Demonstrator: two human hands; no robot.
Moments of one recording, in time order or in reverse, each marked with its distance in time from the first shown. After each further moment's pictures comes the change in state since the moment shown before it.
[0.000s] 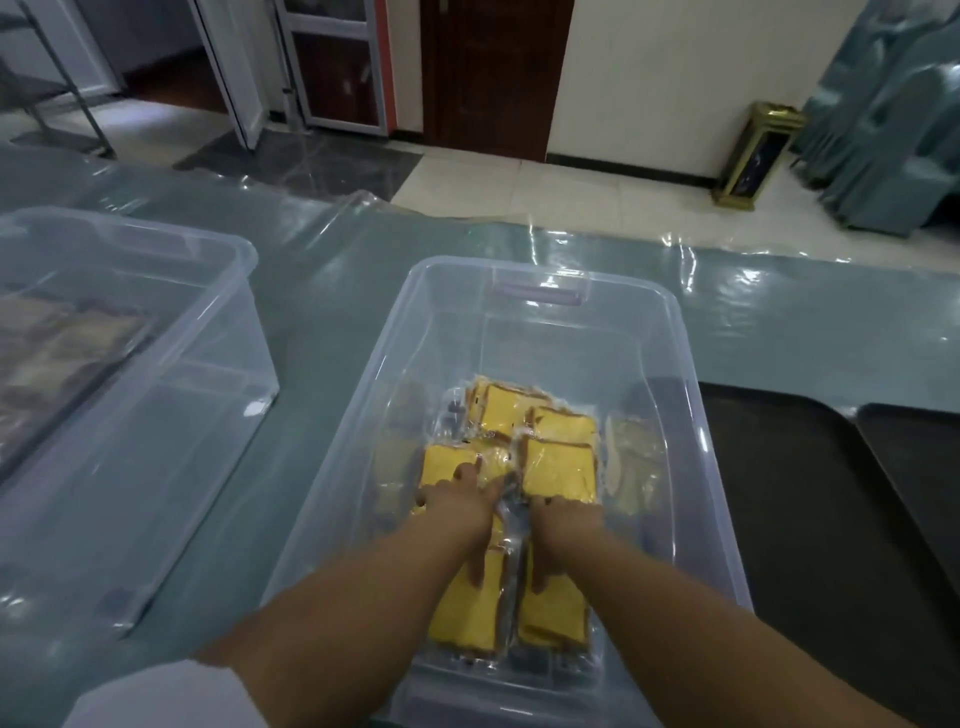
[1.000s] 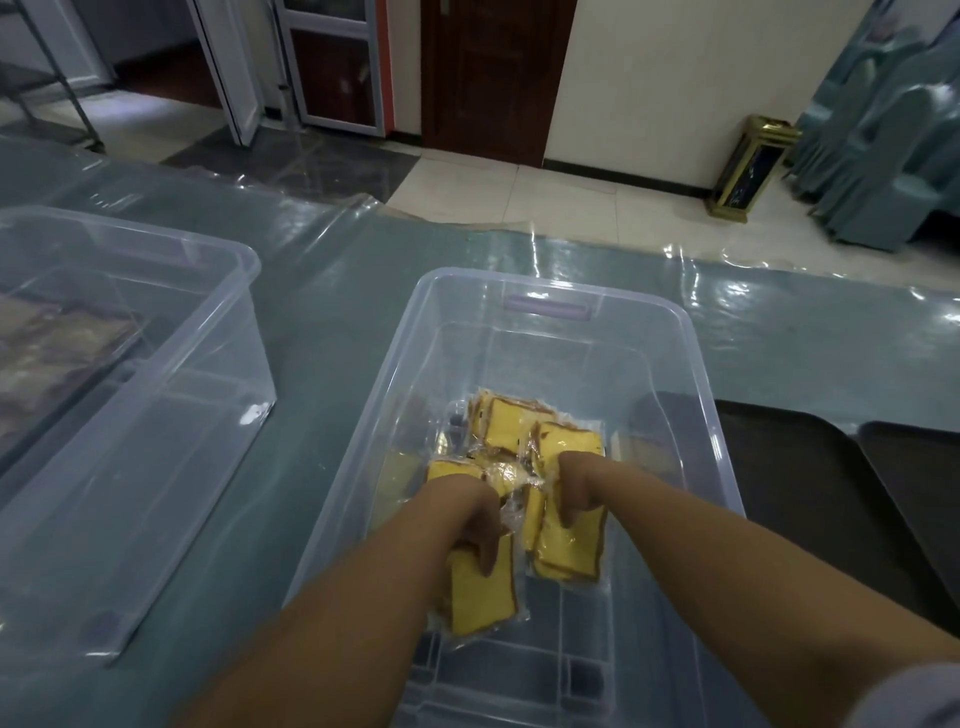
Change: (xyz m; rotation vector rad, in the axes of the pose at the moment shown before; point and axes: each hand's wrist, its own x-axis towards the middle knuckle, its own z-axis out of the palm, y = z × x) left_hand 0.000 -0.017 -0.051 -0.201 -0.325 0.075; right_hand 0.052 0.034 -0.062 0.185 -0.003 0.003
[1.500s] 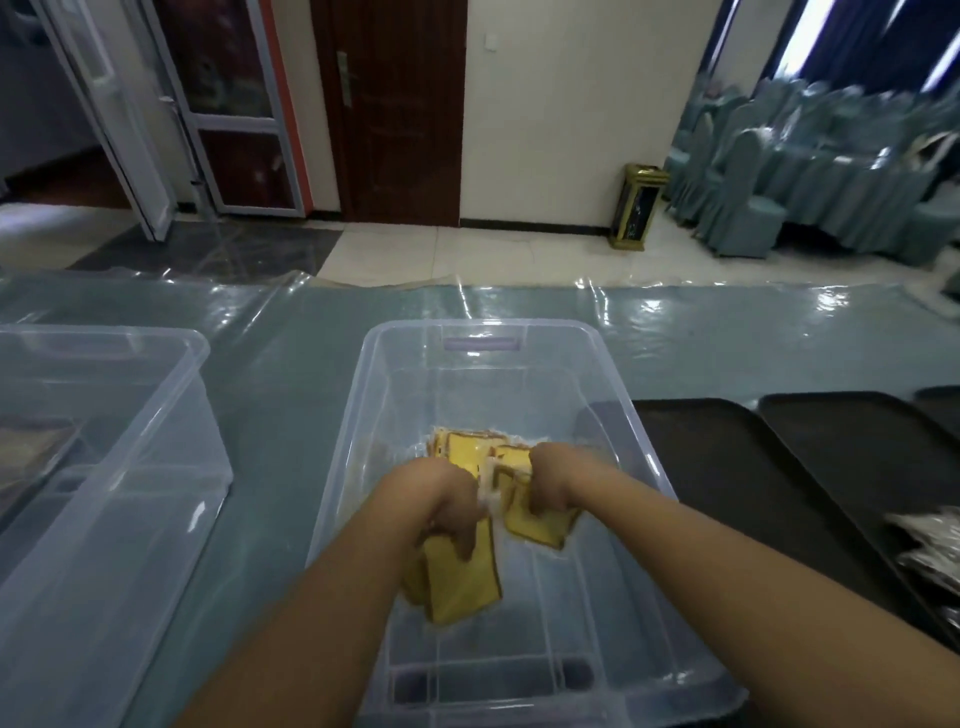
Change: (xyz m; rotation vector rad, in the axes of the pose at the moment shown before) left_hand -0.088 0.012 -0.029 0.213 0.237 0.103; right_hand -0.107 -0.008 -0.030 0.063 0.276 0.020
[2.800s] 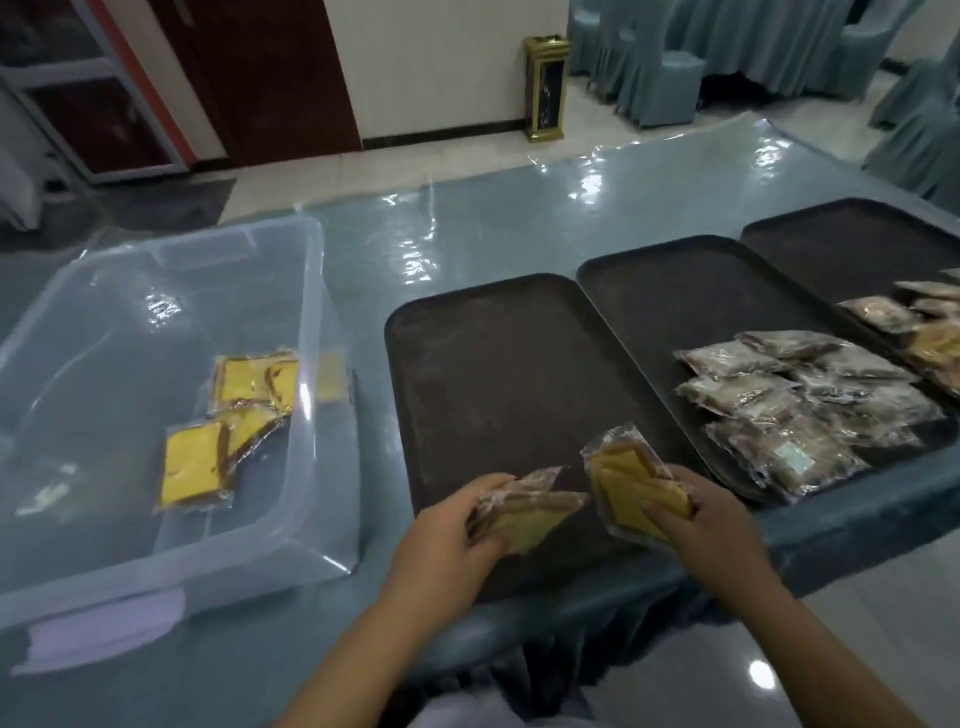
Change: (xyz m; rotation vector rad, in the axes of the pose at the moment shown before) left_hand -0.022 0.316 0.188 -0.719 0.502 0.409; right_hand -0.235 0.395 0.200 0.983 0.534 0.192
